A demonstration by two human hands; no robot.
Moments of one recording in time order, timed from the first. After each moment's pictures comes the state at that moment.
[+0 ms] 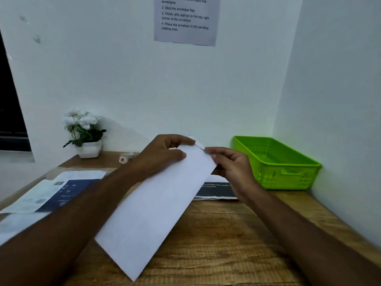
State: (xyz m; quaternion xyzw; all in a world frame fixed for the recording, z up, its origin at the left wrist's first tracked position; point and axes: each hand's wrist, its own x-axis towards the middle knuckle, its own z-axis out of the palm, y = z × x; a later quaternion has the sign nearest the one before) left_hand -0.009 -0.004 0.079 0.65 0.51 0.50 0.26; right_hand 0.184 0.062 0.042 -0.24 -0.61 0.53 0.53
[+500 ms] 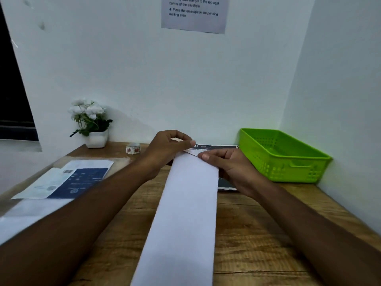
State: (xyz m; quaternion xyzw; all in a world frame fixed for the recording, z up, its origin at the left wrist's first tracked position) left_hand -0.006 -0.011 0.064 0.52 0.56 0.58 0.29; right_hand 0.173 0.053 0.038 -0.25 -0.66 0.60 0.39
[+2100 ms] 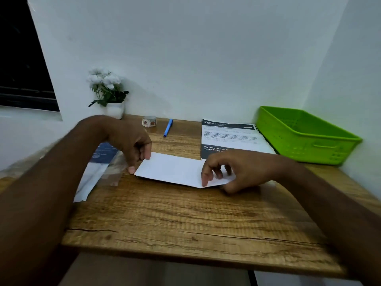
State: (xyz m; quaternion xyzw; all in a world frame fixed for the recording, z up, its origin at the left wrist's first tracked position) left_hand -0.119 -0.058 0.066 0.68 0.67 -0.03 0.28; right_hand 0.179 0.025 0.045 -0.11 -0.97 0.20 -0.04
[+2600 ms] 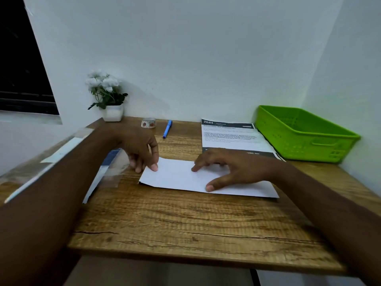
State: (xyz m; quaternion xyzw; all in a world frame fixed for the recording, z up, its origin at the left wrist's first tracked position) left_hand -0.093 -0.052 0.064 0.59 0.73 0.05 0.35; right_hand 0.173 0.038 0.027 -0.15 -0.97 0.20 0.01
